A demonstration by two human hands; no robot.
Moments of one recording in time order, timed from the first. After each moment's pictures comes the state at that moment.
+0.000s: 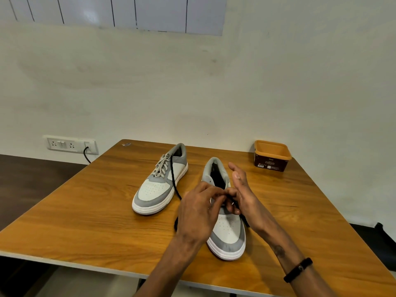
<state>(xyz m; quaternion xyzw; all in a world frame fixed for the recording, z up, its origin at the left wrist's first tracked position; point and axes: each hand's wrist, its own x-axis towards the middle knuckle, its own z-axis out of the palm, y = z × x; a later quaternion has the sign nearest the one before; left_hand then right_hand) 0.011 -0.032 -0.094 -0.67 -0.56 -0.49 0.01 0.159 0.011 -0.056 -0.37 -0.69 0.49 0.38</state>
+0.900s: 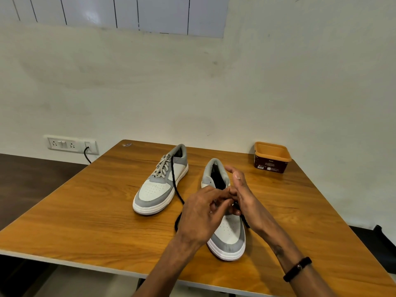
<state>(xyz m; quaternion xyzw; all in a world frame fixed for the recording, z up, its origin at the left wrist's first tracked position) 0.010 -0.035 -0.093 -0.70 -0.50 -0.52 -0.03 0.160 0.007 -0.049 -0.35 -0.70 0.51 0.36</state>
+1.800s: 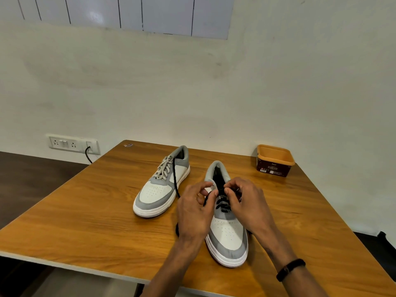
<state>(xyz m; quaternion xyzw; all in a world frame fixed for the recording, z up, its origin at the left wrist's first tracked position) 0.009 -0.018 -0.105 -0.50 -0.60 -0.61 -0.08 0.152 0.028 -0.062 -0.47 -0.79 0.12 0.38</state>
